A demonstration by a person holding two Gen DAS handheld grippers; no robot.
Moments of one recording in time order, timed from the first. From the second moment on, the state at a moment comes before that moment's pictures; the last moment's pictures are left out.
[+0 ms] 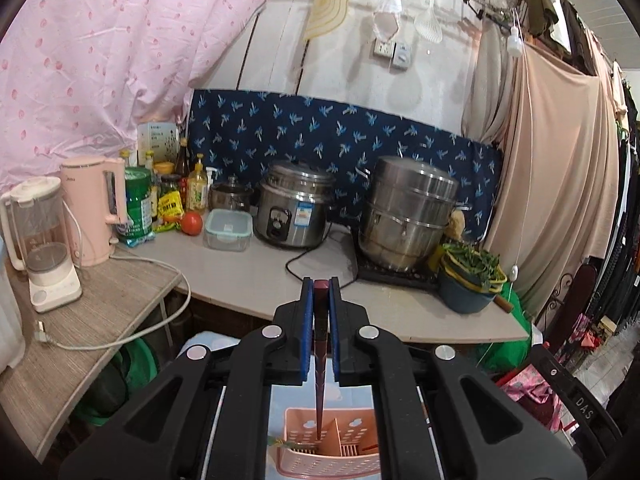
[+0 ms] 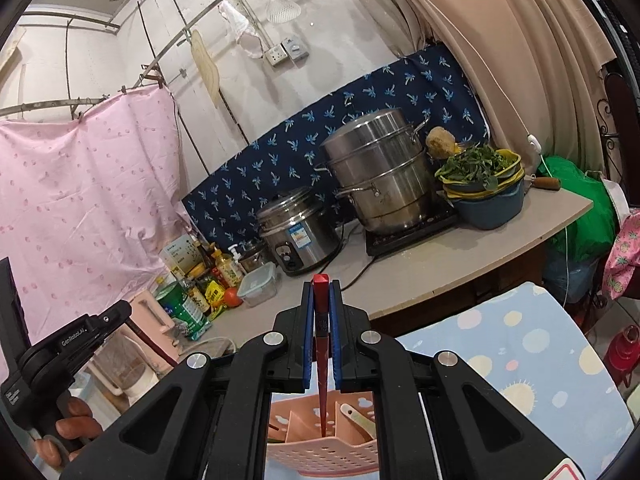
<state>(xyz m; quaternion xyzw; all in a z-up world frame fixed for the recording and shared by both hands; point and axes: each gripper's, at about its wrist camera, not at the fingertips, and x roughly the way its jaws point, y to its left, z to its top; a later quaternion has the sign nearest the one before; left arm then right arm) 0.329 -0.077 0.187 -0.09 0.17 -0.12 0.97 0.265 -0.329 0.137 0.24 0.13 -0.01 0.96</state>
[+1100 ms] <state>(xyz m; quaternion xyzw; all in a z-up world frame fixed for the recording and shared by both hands) 0.278 -0.057 0.142 -0.06 0.24 -0.11 0.96 0.201 -0.293 0.106 0.20 0.19 0.01 0.96</state>
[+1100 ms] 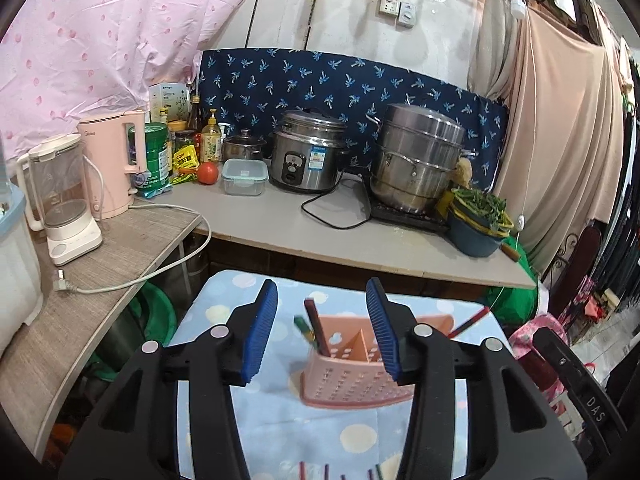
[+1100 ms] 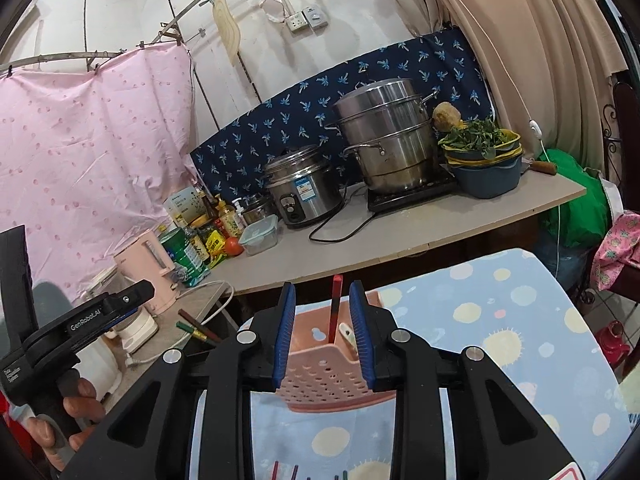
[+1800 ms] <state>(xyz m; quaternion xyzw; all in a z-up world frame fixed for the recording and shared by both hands) 0.170 -0.033 0.046 0.00 0.35 -0.09 0.93 0.078 -0.264 0.020 0.20 0.30 0.02 0.93</state>
